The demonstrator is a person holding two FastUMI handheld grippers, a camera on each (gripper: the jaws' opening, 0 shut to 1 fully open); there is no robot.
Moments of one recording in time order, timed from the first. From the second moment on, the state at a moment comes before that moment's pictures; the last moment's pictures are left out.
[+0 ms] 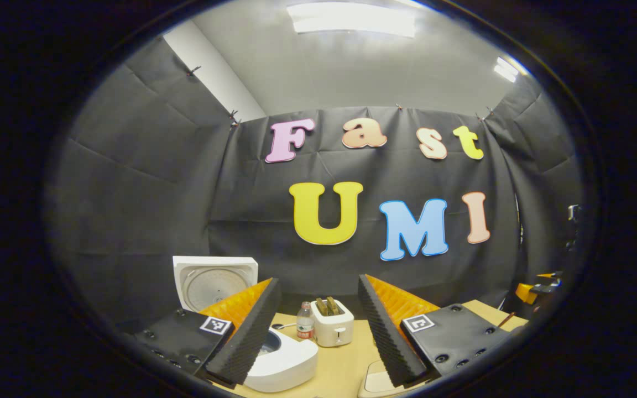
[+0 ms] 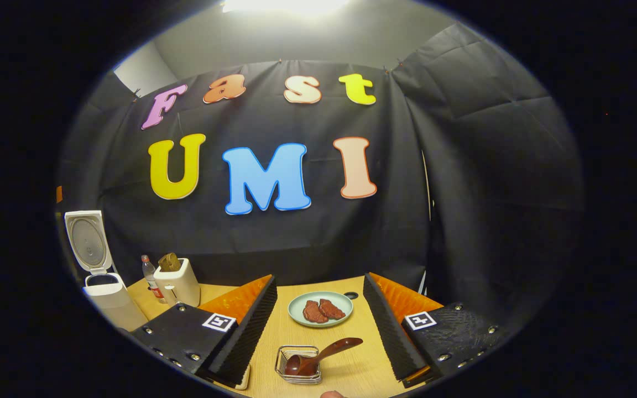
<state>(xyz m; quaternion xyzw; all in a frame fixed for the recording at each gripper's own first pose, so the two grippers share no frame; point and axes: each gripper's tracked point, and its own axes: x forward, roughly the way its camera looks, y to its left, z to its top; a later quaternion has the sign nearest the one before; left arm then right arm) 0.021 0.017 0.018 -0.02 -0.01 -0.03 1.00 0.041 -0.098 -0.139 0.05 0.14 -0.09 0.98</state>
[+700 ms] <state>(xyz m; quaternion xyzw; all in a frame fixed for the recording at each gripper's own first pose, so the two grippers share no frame) 0.000 0.027 0.002 0.02 0.03 -0.01 1.00 0.033 -0.093 -0.279 0.16 0.31 -0.10 0.93</state>
